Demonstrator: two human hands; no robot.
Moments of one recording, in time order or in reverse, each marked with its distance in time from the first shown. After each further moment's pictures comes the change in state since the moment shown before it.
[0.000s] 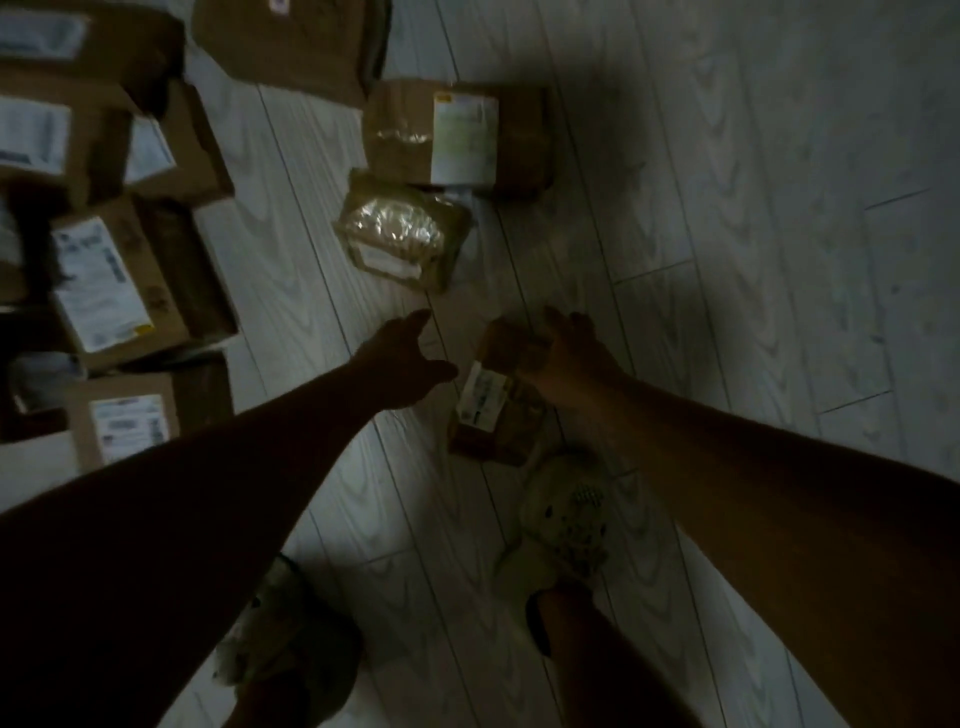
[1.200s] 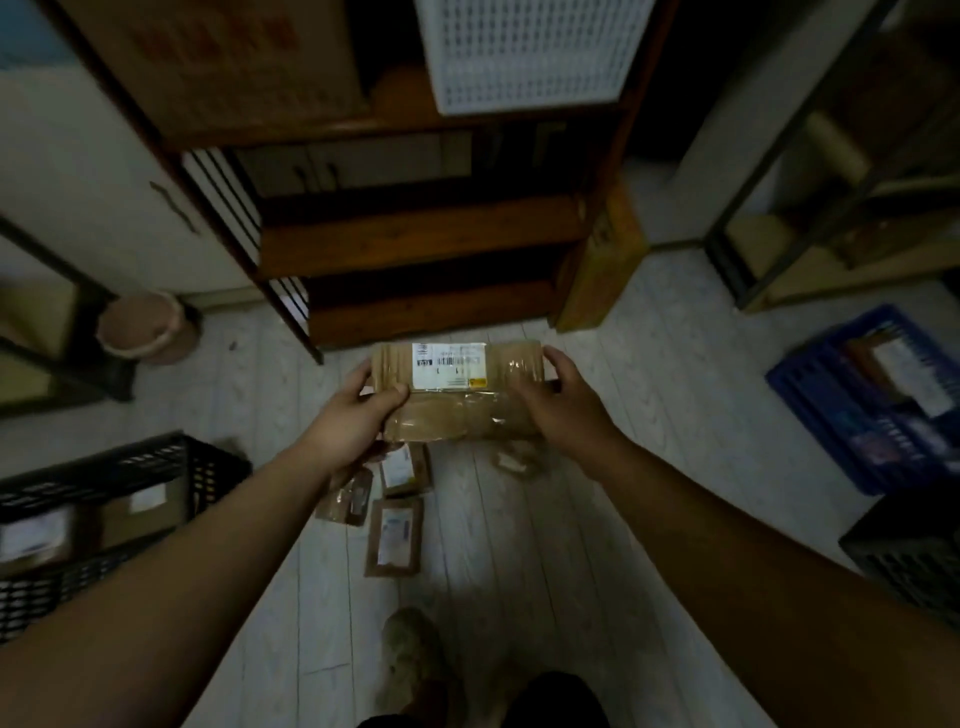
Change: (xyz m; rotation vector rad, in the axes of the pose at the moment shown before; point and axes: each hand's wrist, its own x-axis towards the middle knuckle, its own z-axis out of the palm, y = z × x) left_hand -0.527 -0.090 -0.334 -1.052 0.242 0.399; right_hand -0.519 -0.322 -0.190 0.697 0.295 -0.424
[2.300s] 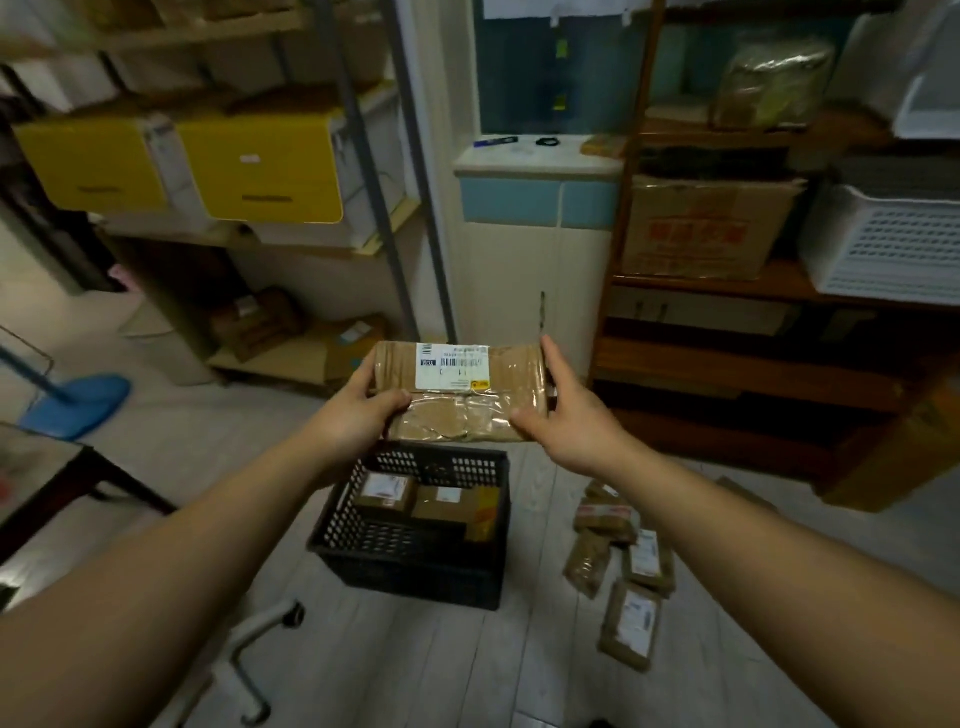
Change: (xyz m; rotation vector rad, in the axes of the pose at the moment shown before) left_hand -0.382 -0.008 -0.422 0.022 0.473 0.211; right_hand -0.277 -0.202 0.387 -0.322 -0.468 -0.649
